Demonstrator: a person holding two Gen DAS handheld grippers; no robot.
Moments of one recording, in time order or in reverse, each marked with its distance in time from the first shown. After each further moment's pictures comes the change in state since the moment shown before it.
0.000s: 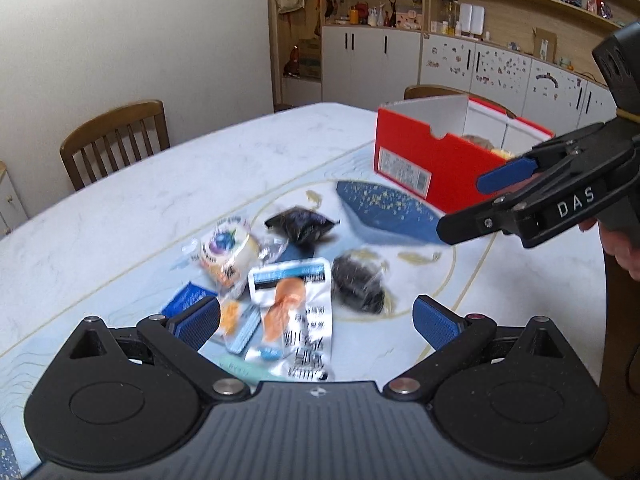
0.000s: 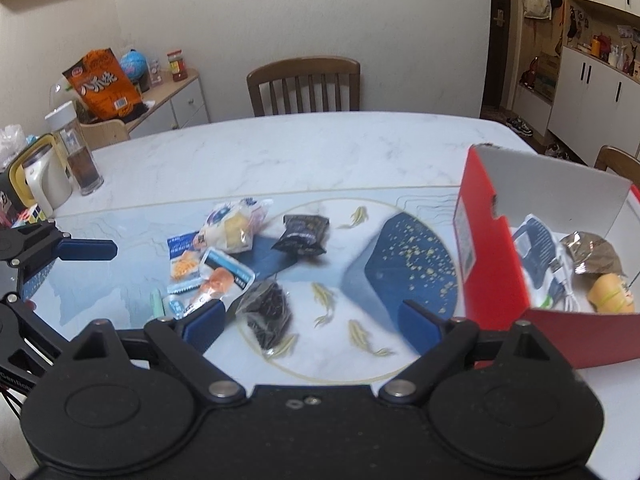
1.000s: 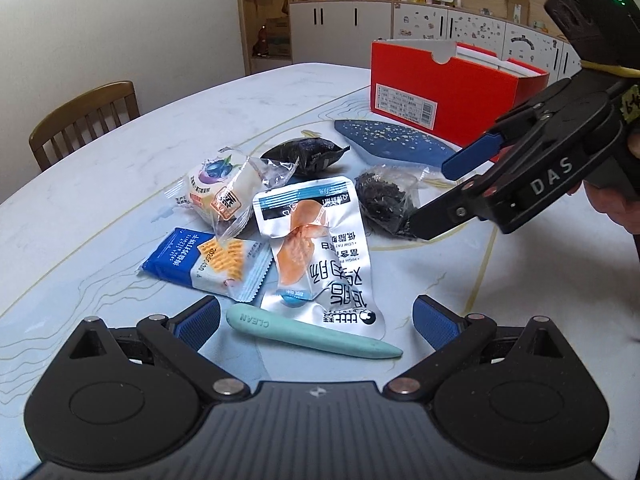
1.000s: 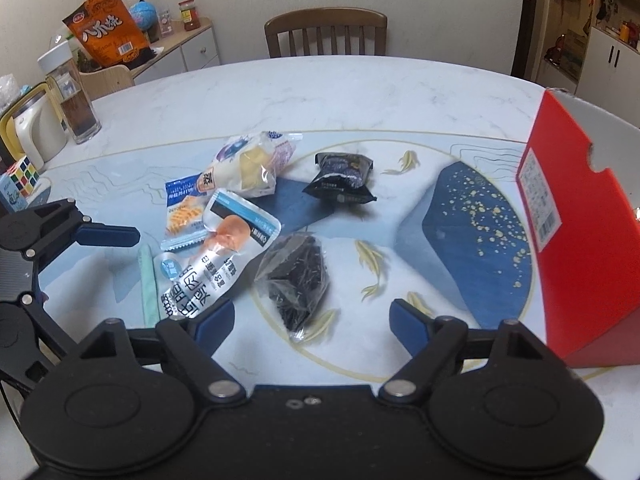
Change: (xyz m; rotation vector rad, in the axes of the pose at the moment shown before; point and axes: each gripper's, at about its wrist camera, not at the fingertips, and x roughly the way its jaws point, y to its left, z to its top) left arm 0.049 0.031 -0.046 0.090 0.049 -0.059; right arm 0.074 0.024 -0.016 -0.044 0.122 0.029
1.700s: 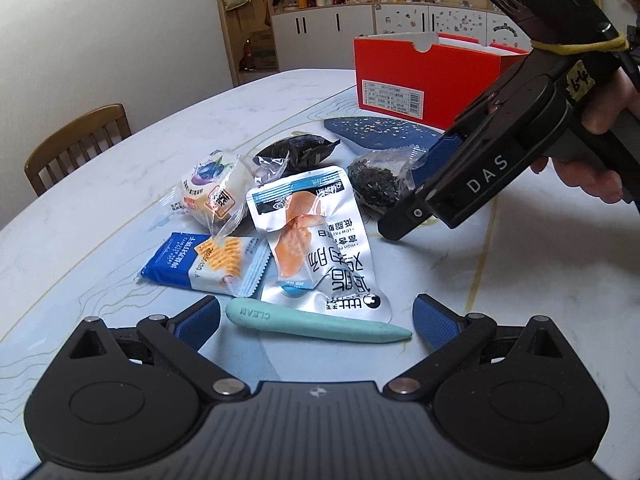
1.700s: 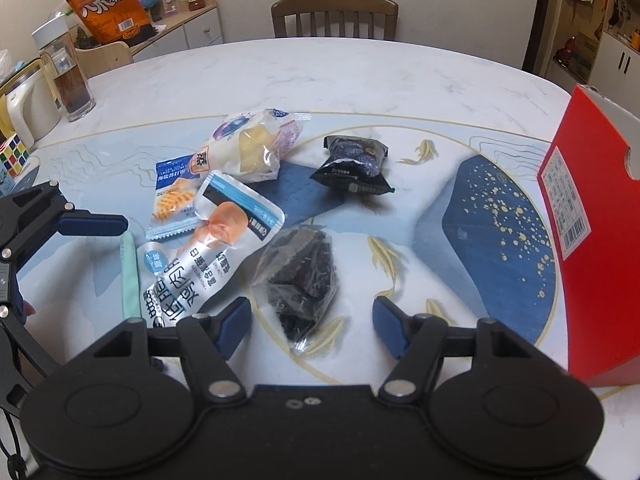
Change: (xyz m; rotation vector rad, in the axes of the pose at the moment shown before) left arm 0.002 -0.002 -0.013 0.085 -0.035 0.002; right arm 0.026 0.007 0.004 -0.042 0.039 -0.011
